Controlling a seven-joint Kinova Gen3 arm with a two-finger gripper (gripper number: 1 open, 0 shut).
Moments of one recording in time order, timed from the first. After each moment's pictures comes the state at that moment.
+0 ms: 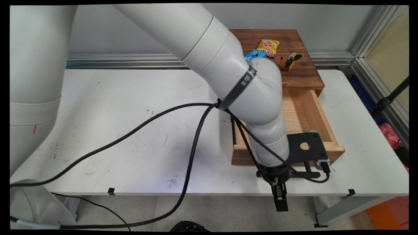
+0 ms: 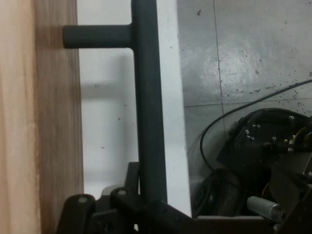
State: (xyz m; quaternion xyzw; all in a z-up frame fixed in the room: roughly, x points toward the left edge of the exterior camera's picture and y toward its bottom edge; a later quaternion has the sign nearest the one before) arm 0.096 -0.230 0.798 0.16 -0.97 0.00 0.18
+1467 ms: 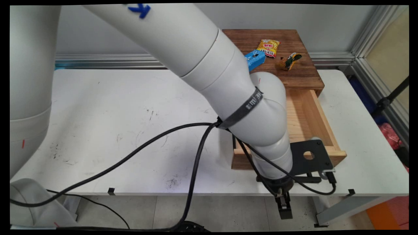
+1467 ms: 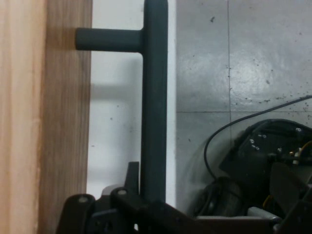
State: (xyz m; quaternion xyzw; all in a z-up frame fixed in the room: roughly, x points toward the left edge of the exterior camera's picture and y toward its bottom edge) arm 0.086 -0.203 0.797 0.19 -0.96 0.03 0.18
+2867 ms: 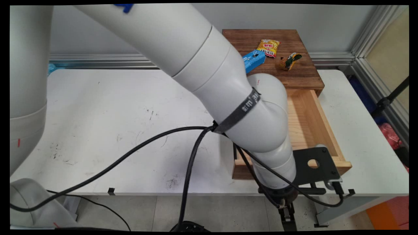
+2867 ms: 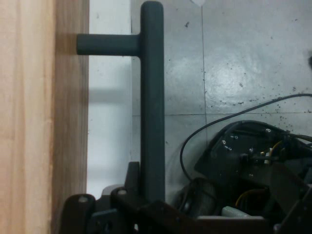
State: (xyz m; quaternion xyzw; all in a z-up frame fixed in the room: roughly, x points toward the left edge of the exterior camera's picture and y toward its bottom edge) arm 0.082 -0.182 0.809 0.19 -0.96 0.00 0.19
